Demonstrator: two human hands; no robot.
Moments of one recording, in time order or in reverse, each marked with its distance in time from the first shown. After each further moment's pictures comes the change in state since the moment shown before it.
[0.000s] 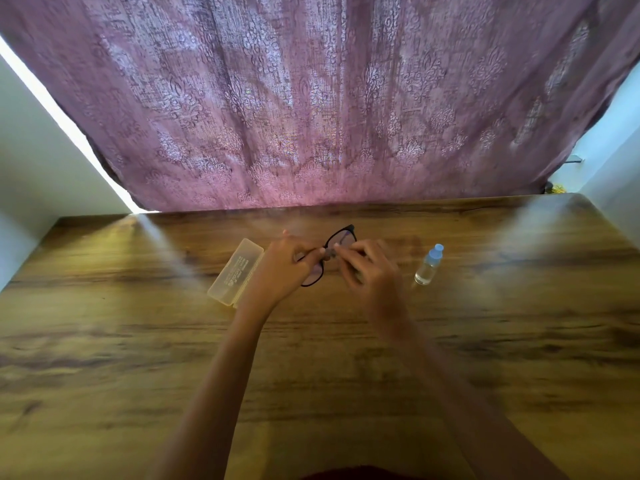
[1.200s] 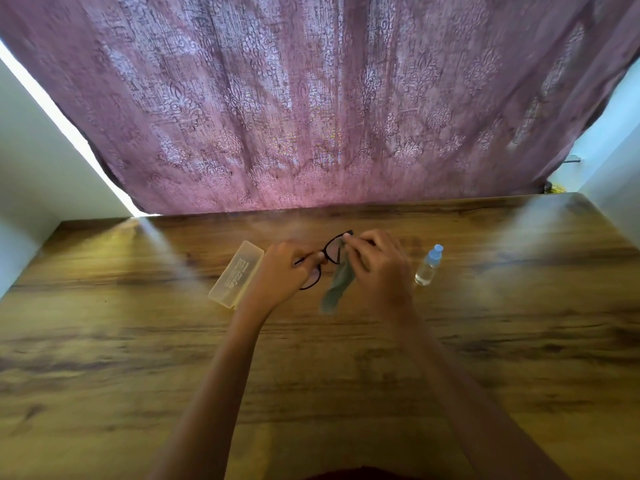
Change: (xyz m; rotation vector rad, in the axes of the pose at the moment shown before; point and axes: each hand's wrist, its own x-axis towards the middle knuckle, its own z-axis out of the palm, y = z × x) left_hand -0.007 0.002 -0.005 0.046 -0.043 -0.028; right_hand 0.013 0.004 -0.008 -0.054 0.011 0.091
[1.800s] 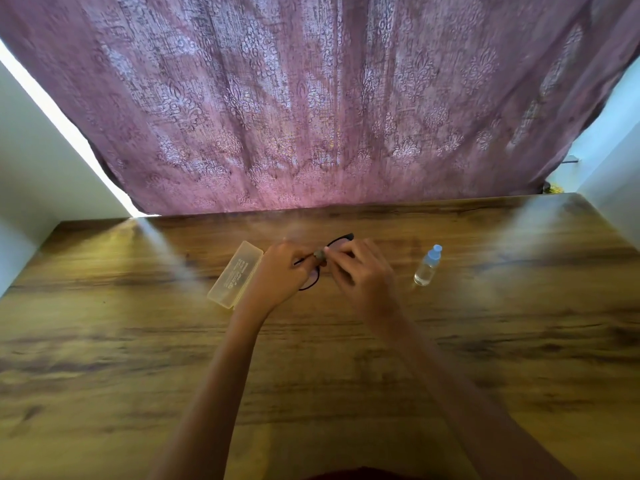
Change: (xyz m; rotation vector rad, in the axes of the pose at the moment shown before) left_hand -0.004 0.012 -0.006 0.008 -0.053 -0.014; right_hand -0.006 -0.015 0.003 0.066 -0.053 -0.166
